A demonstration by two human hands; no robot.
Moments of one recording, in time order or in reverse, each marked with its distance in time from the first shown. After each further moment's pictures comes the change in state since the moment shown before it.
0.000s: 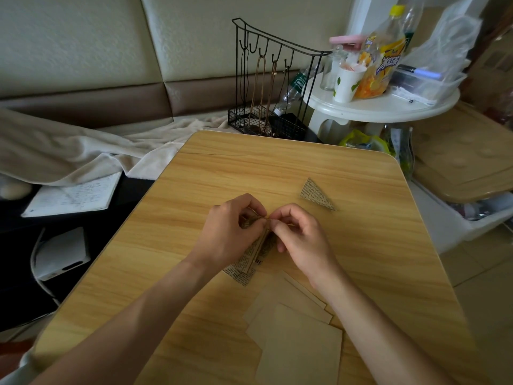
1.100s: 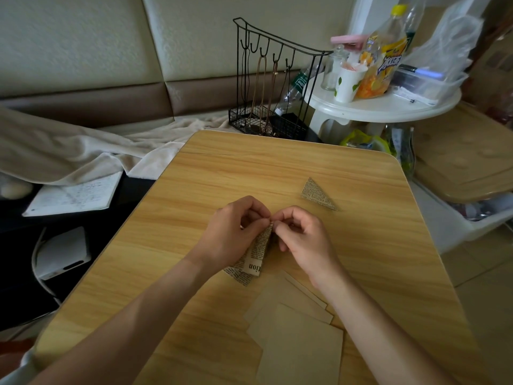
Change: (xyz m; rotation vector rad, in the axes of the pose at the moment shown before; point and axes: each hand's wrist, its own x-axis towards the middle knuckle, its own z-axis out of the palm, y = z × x) left_hand 0.002 -0.001 0.000 -0.115 -0.126 -0.077; right_hand 0.001 0.002 0.001 0.057 0.026 0.057
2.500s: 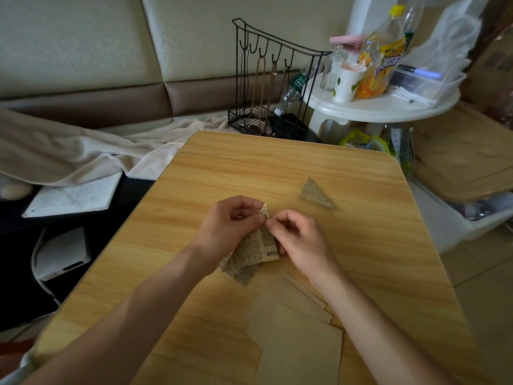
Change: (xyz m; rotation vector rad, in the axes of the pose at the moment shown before) left_hand 0.002 -0.002 -0.003 -0.468 0.005 -0.247; right_hand -0.001 -0.001 0.000 -0.068 -0.056 -0.033
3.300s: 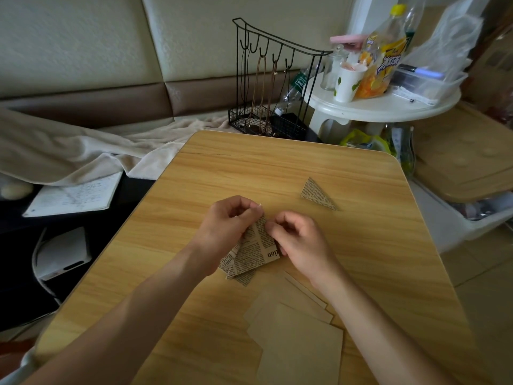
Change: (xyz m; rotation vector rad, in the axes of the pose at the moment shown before) left_hand 0.000 0.002 0.001 -0.013 0.020 -0.037; right_hand 0.000 0.001 0.001 -0.028 -0.042 -0.017
